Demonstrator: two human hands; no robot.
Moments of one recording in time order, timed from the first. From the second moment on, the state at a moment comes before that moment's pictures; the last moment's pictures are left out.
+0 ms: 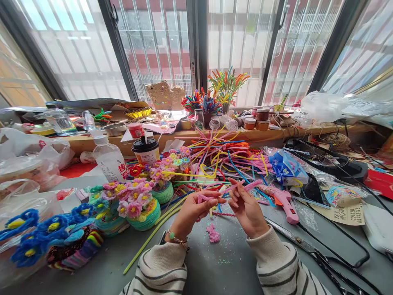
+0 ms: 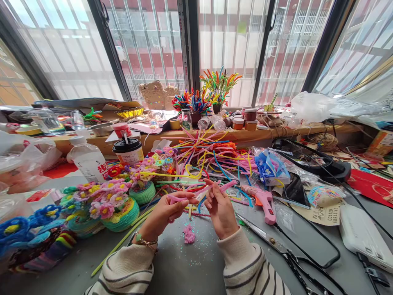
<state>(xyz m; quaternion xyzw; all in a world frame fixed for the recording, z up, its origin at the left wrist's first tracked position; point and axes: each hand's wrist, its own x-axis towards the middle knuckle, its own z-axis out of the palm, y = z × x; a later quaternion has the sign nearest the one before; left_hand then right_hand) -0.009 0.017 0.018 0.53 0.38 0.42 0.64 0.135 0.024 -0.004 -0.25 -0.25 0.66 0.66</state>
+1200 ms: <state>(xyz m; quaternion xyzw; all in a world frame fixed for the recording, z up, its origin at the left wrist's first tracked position) -0.004 0.023 0.004 0.57 0.45 0.47 0.51 0.124 0.014 -0.013 -0.42 -0.66 0.34 0.53</state>
